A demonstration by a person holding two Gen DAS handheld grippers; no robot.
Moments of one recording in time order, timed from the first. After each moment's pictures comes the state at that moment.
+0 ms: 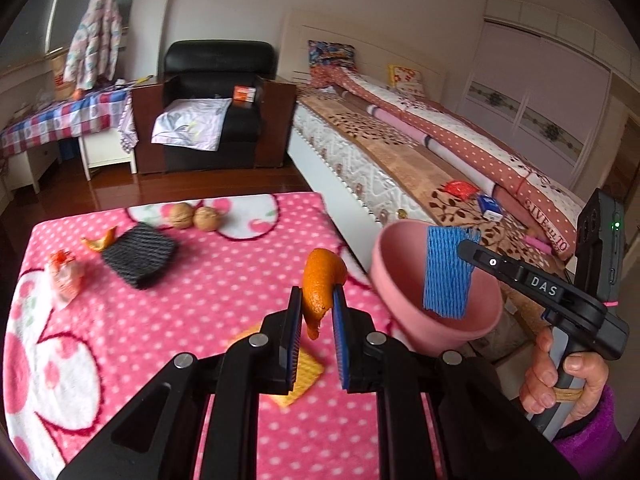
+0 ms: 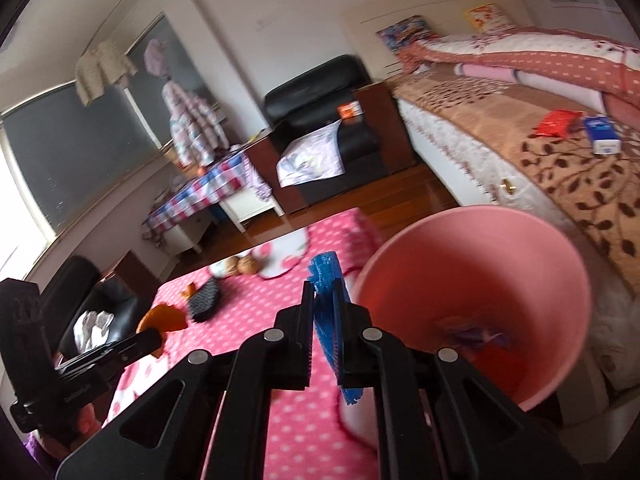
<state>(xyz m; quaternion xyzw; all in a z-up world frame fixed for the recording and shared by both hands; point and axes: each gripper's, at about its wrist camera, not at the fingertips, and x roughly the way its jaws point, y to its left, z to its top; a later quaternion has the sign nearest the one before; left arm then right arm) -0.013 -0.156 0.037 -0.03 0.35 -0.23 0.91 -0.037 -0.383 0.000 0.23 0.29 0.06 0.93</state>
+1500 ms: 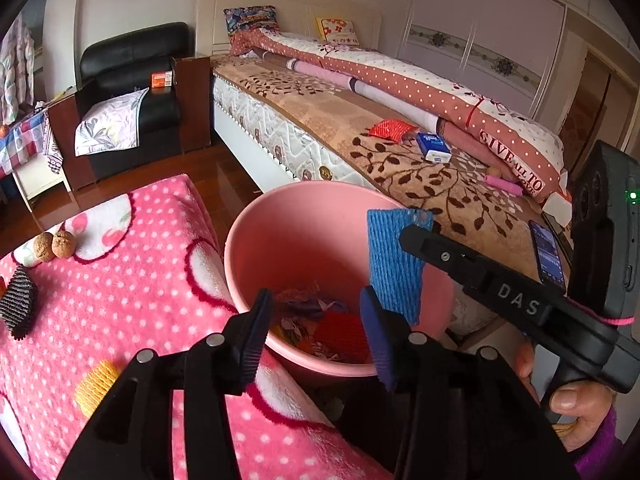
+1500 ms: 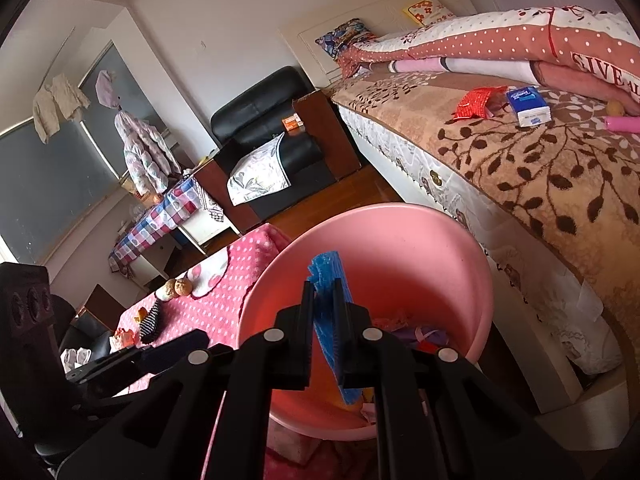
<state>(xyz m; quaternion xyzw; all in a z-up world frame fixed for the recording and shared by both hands) 0.006 -0.312 0.004 0.05 0.39 -0.32 0.86 -0.048 -0.449 -0.029 0.26 0.30 -0.01 0.92</state>
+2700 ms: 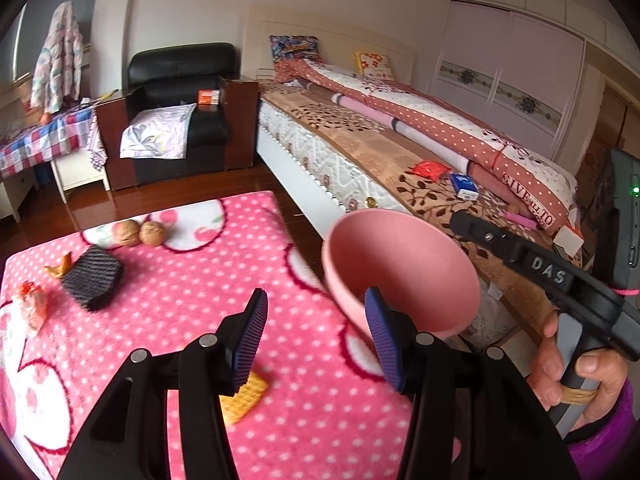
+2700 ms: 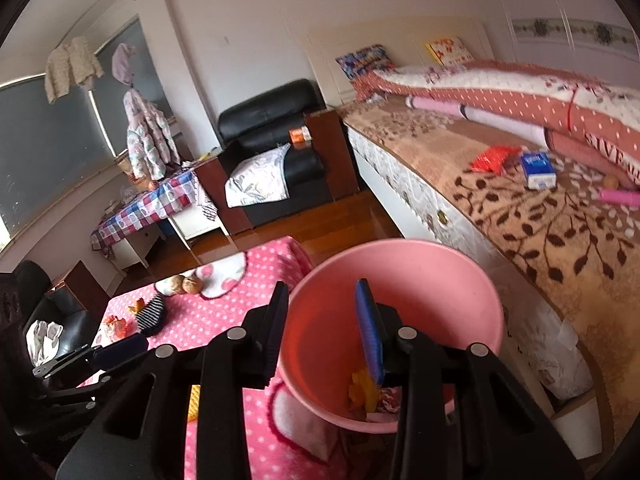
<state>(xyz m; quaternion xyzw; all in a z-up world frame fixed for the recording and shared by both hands) -0.015 -0.204 0.036 0.01 0.35 -0.27 0.90 -0.057 -0.390 0.024 0.18 0.27 -0.02 0.95</state>
